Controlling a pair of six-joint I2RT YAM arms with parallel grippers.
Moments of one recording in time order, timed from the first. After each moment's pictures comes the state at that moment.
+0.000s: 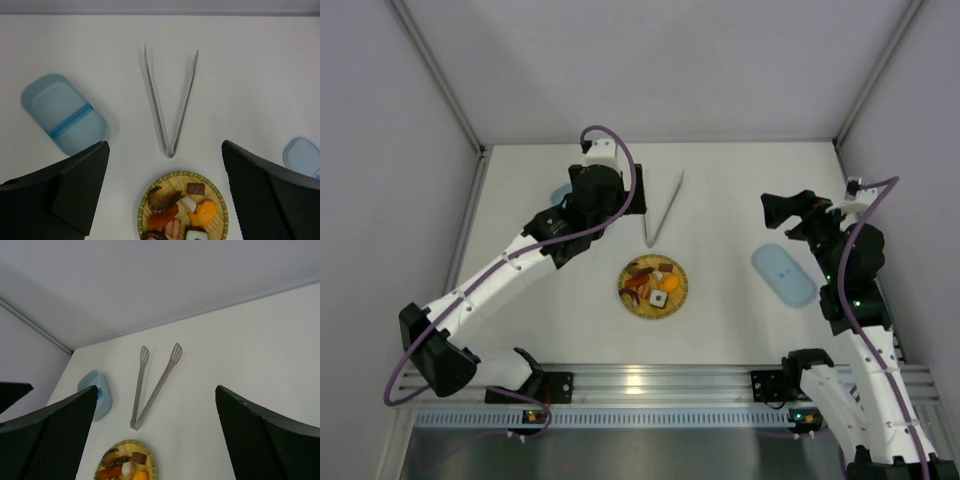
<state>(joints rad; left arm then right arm) -0.75 1.34 1.34 -0.39 -0.50 -0.39 0.08 0.64 0.74 -0.07 -0.13 0.51</state>
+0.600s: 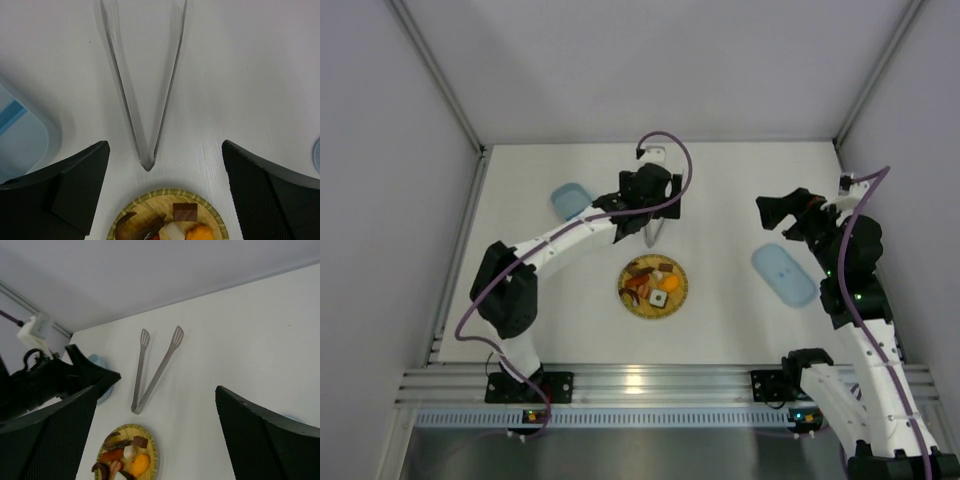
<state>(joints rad) -0.75 1.73 1.45 -0.32 -0.41 -0.42 0.08 0.69 0.79 -0.16 -0.17 0.50</state>
